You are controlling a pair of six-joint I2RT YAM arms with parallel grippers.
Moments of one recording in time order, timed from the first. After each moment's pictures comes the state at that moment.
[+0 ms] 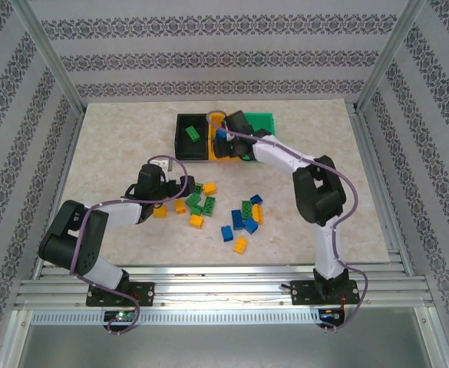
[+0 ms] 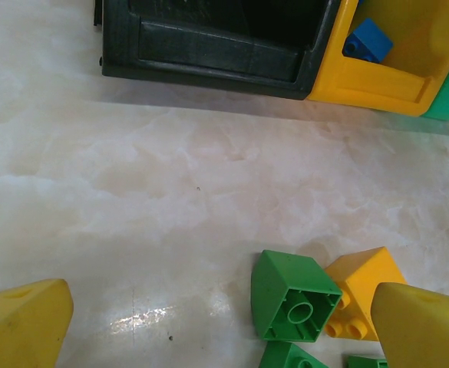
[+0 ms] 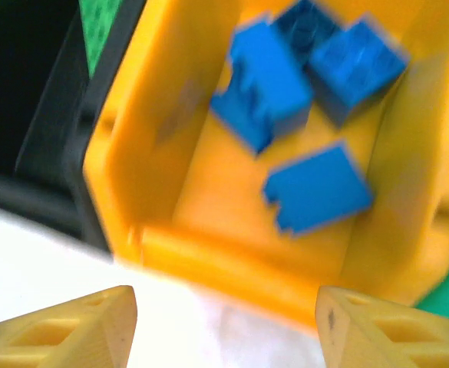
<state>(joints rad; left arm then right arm) -0.29 1.53 0.57 0.35 0.16 -0.43 0.54 2.08 1.62 -0.46 -0.01 0.30</state>
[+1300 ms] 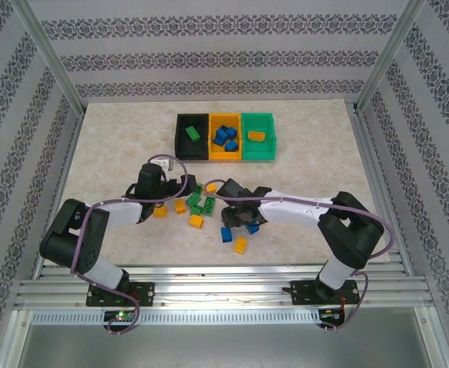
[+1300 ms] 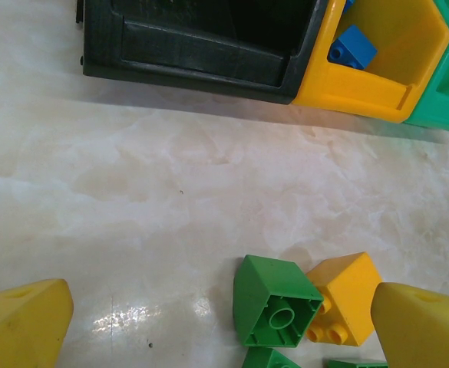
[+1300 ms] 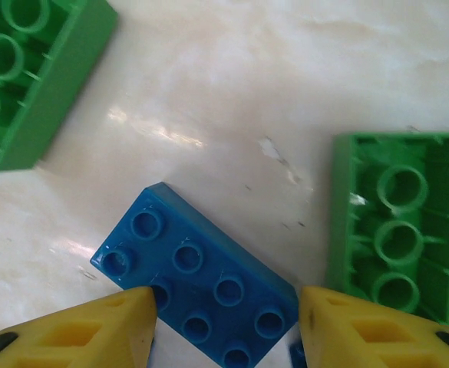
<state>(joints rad) -0.29 1.55 0.57 0.37 0.19 -0.46 0.88 1.68 0.99 -0.53 0.09 0.55</state>
